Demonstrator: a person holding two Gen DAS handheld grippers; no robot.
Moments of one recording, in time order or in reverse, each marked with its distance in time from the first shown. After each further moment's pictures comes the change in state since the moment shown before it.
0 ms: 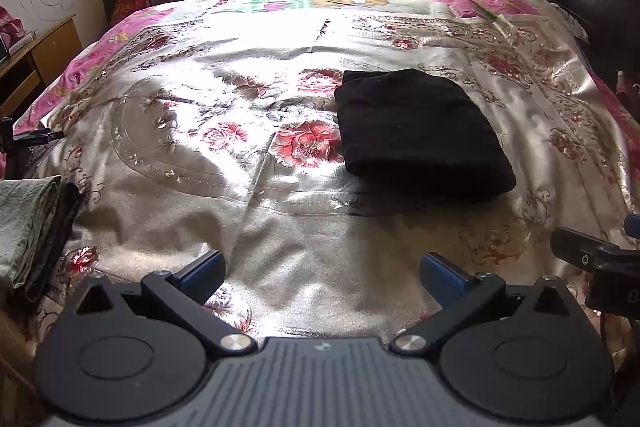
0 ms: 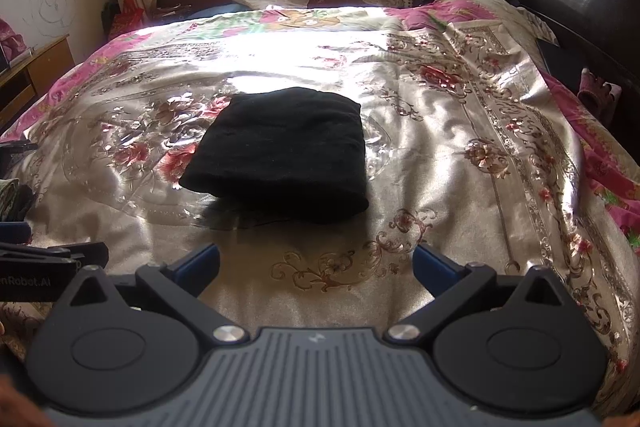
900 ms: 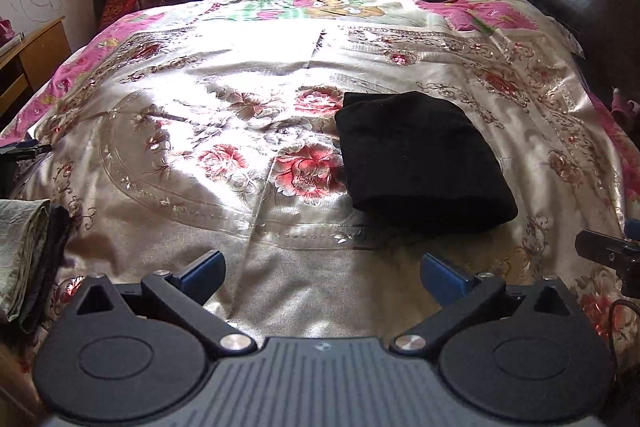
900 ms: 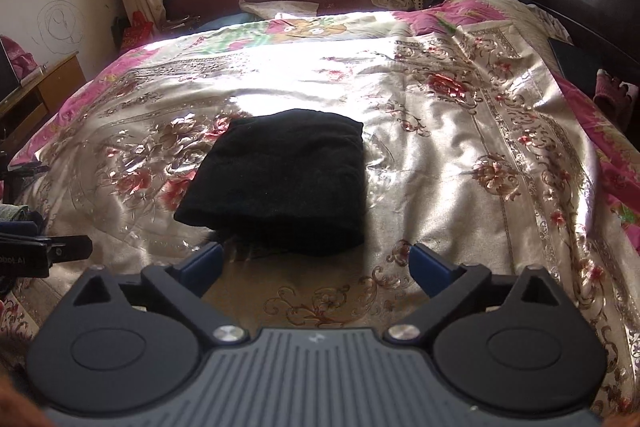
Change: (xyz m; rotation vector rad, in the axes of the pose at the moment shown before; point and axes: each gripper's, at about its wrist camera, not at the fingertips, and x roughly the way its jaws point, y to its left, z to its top) left arm 0.007 0.019 0.029 -0.008 -0.015 -0.036; right arm 0.008 -0.026 0.025 0.020 -0.009 0.048
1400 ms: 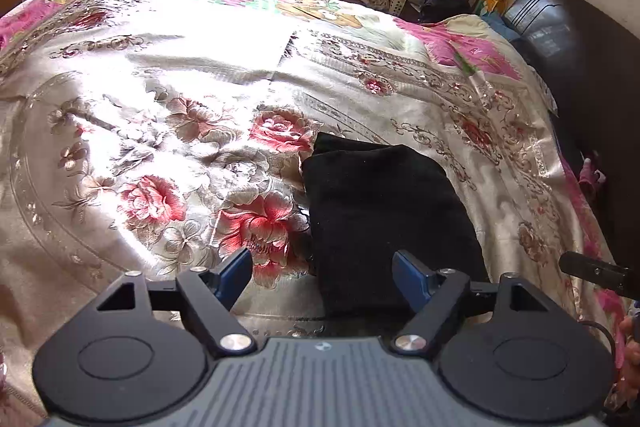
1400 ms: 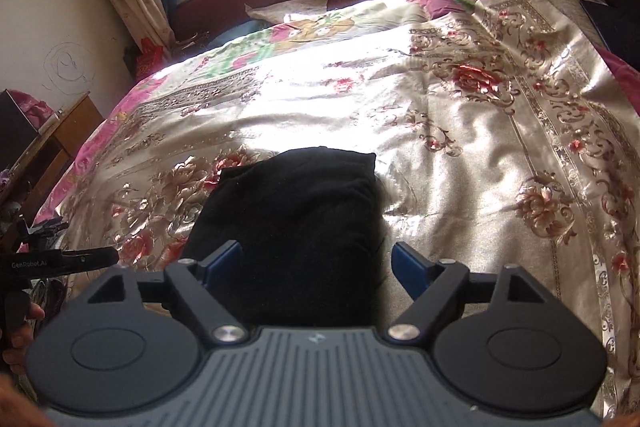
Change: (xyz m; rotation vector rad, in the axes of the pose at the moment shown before) left arm 0.088 0.039 0.079 -0.144 0.024 -0.253; right arm 0.070 -0.055 0.073 0.123 0.023 0.159
